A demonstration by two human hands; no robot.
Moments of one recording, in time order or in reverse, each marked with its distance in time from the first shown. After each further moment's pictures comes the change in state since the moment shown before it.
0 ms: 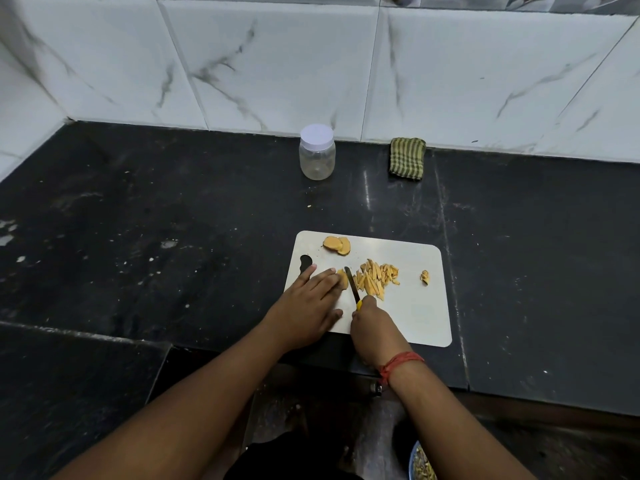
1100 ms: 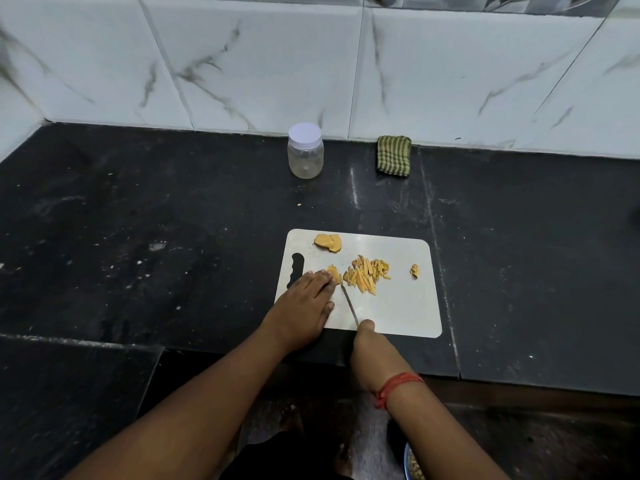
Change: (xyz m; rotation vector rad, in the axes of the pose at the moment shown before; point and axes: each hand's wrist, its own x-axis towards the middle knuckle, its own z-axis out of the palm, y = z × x) left_hand -0.002 0.010 0.014 -0.188 0.029 -0.100; right_hand -0.037 0.016 0.020 -0.151 -0.057 0.071
